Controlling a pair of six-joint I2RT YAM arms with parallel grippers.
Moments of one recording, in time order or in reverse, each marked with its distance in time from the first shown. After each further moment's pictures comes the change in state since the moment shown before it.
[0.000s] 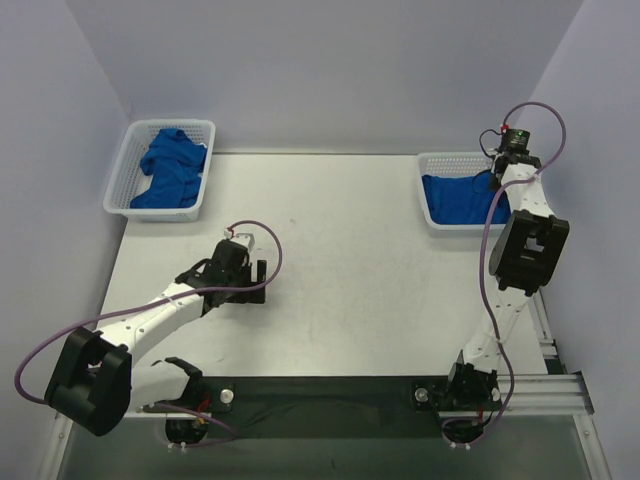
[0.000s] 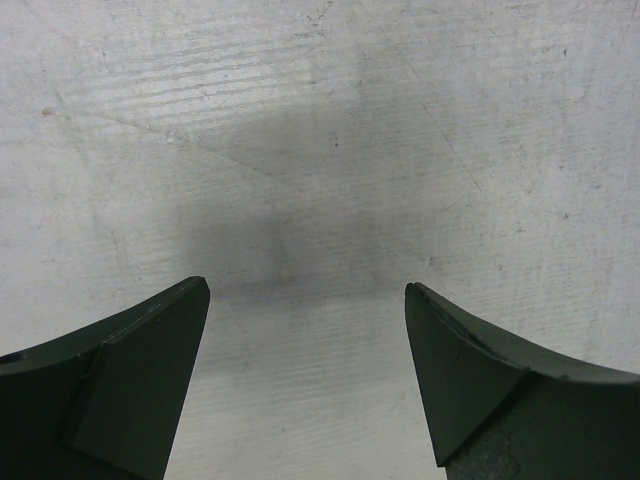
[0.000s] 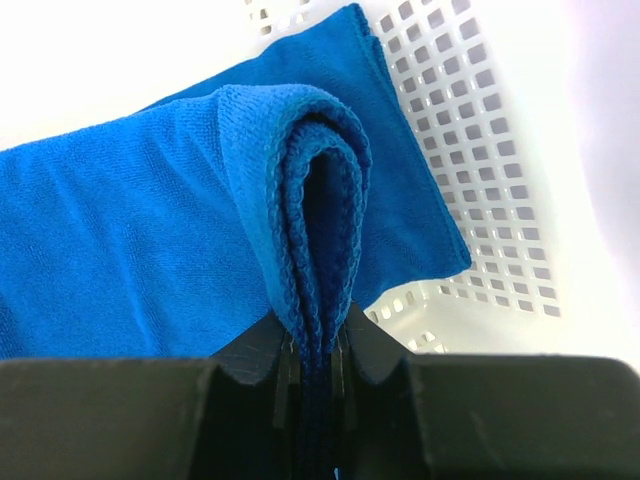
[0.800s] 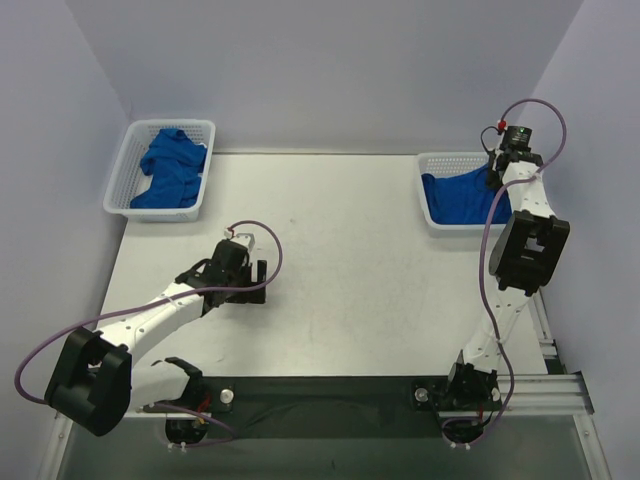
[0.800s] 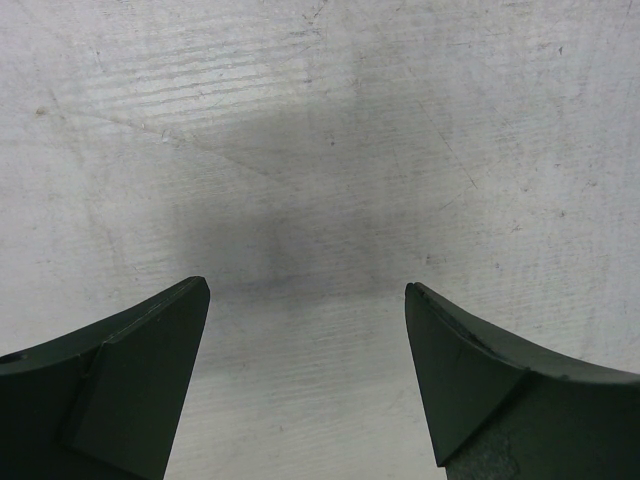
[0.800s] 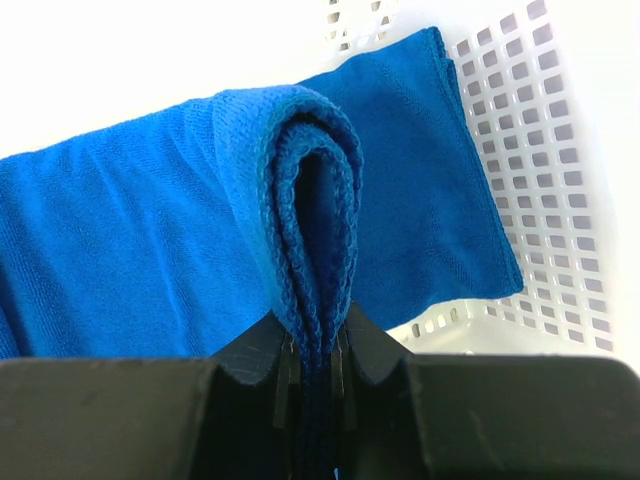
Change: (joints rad) left arm 0.000 0.000 0.000 0.000 0.007 0.000; right arm 0.000 0.000 0.032 -0.024 -0.137 -0.004
